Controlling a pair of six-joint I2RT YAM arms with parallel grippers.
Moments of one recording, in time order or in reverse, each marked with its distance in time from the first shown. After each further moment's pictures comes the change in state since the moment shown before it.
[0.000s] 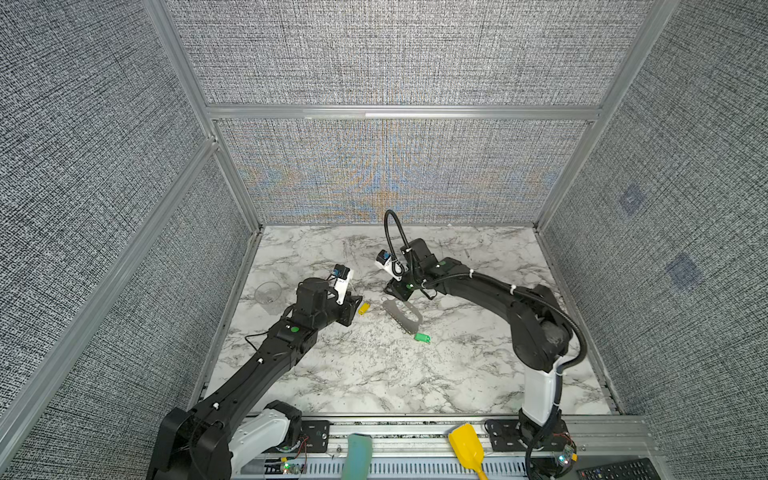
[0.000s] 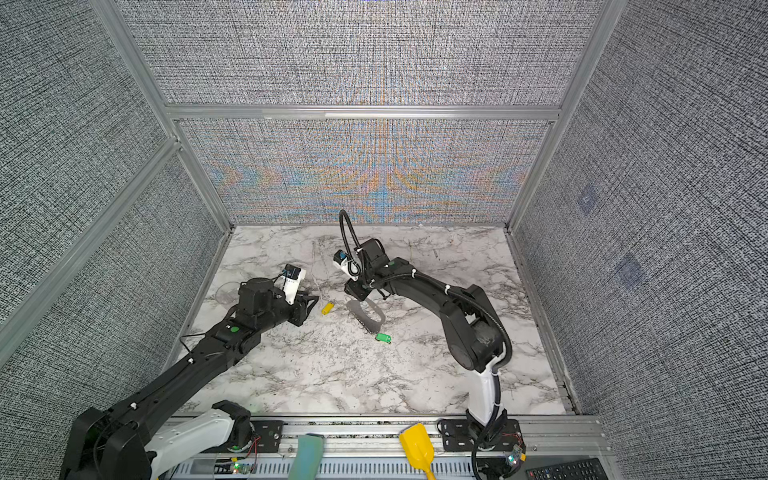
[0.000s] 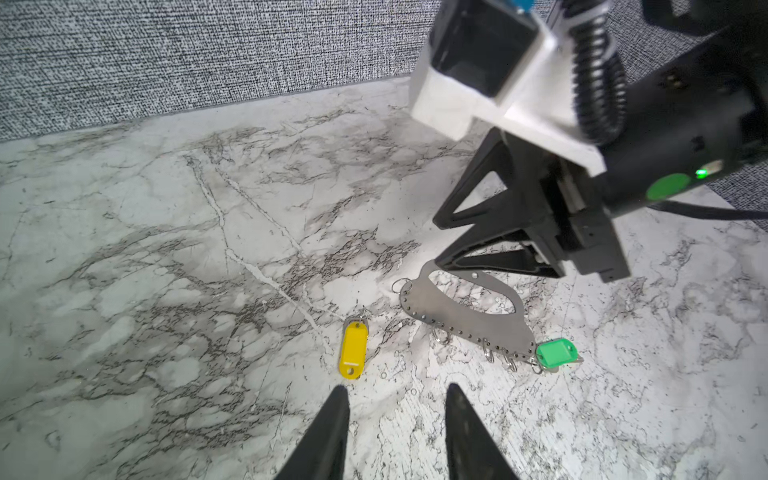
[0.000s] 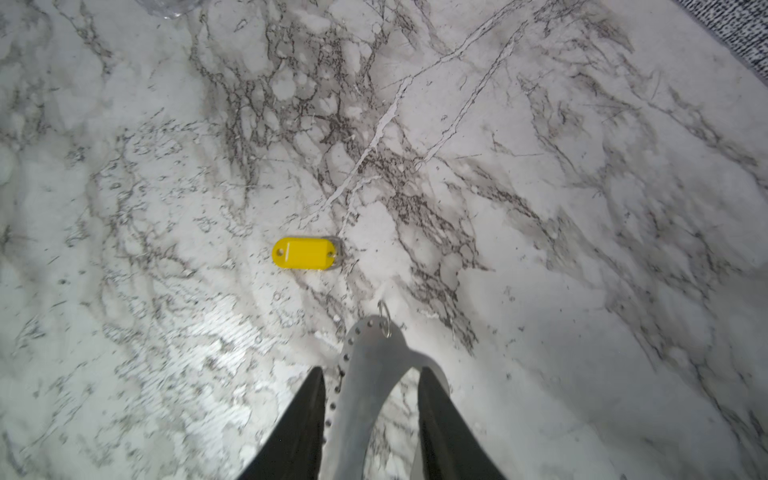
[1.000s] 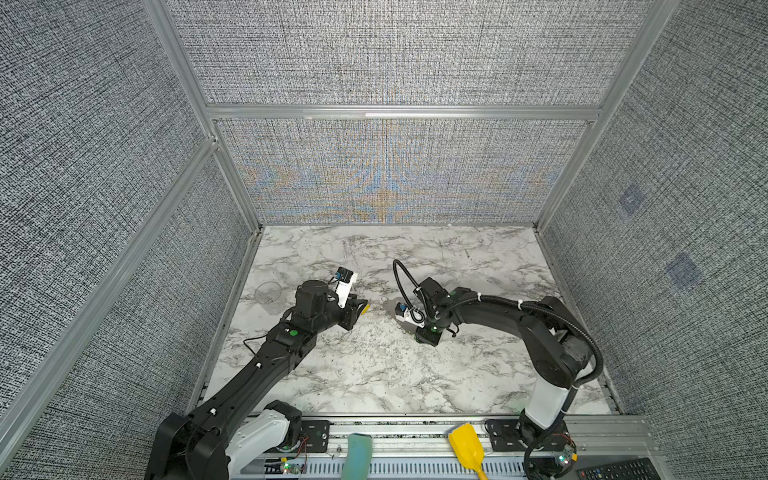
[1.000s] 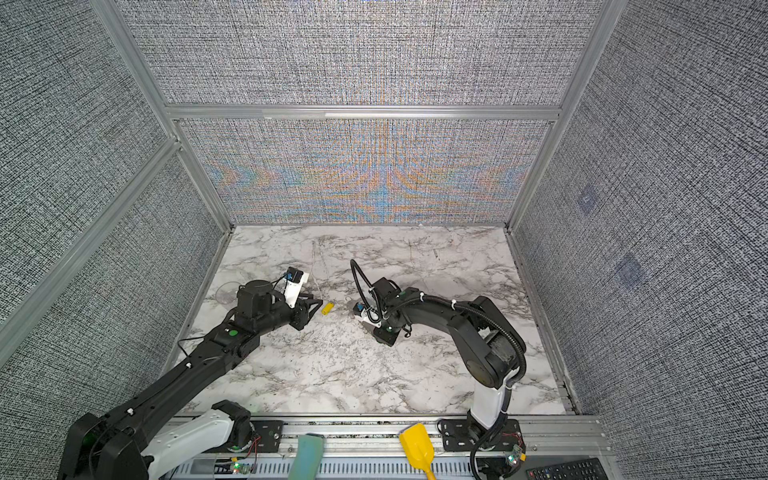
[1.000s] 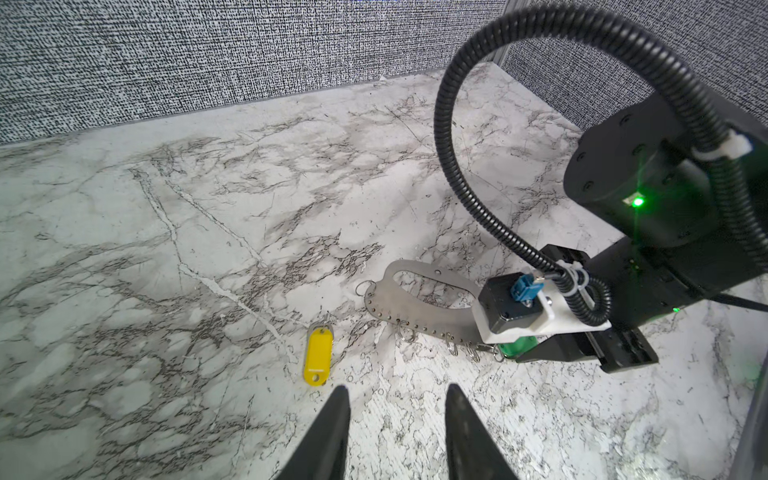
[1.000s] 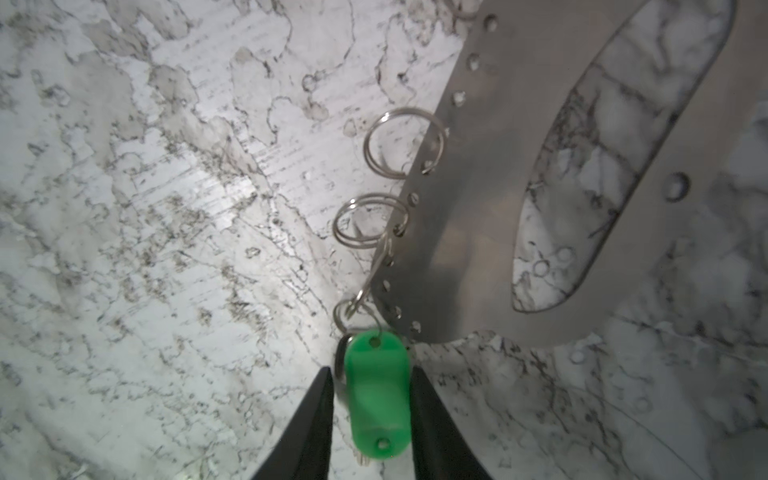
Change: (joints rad) left arm -0.013 -0.029 -0.028 0.018 0.077 0.002; right arm 0.034 -0.088 -0.364 -0.141 0.066 -0.171
